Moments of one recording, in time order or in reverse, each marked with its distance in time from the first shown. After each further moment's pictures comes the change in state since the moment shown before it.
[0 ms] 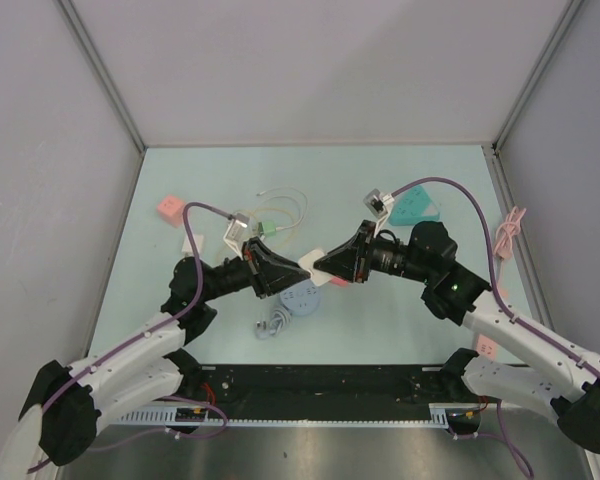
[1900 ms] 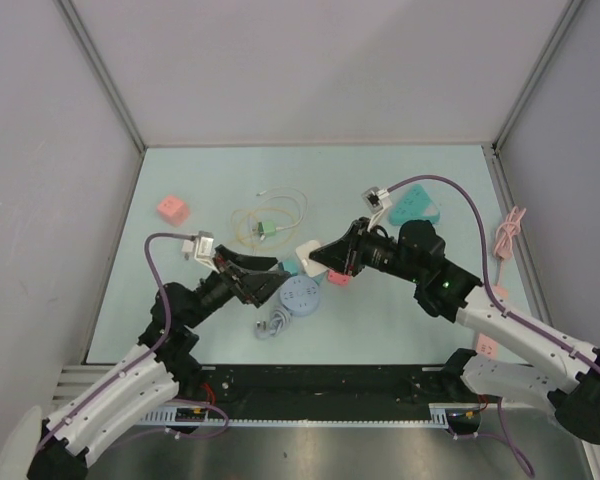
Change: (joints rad) left arm 0.002 -0.372 -0.126 -0.332 -0.393 0.060; right arm 0.041 0.059 0.021 -0.022 0.189 0.071
